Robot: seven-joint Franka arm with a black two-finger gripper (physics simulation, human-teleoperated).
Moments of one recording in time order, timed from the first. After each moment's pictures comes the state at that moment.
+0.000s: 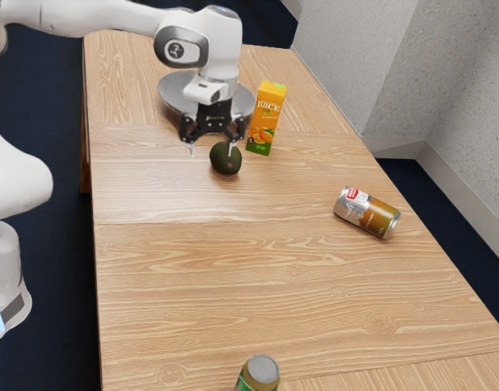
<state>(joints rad) -1.14 -0.87 1.17 -2.15 0.67 1.77 1.33</state>
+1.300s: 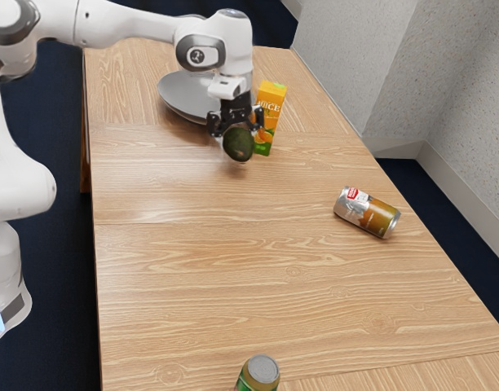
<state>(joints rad) -1.38 -0.96 1.43 -1.89 0.86 1.87 1.35</state>
